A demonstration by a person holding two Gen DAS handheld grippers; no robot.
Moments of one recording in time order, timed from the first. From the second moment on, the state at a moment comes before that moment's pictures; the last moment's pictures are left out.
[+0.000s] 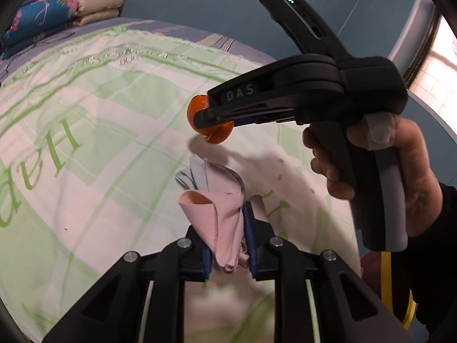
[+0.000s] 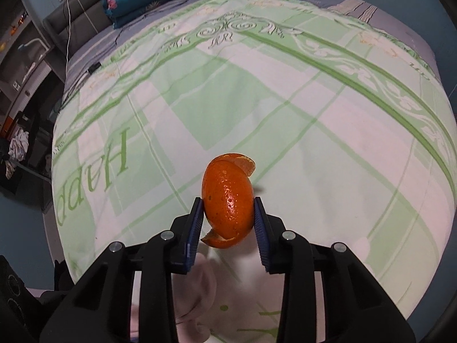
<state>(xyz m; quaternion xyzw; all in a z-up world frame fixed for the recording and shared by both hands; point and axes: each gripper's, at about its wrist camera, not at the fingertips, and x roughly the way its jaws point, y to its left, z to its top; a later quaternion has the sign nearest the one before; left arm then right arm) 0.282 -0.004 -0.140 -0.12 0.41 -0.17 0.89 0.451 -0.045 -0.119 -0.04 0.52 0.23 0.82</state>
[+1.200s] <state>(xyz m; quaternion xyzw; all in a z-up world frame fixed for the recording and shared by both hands) 0.124 -0.060 0.024 -0.05 0.25 -0.25 0.93 0.233 -0.251 0.021 0.12 0.36 0.17 0.91</state>
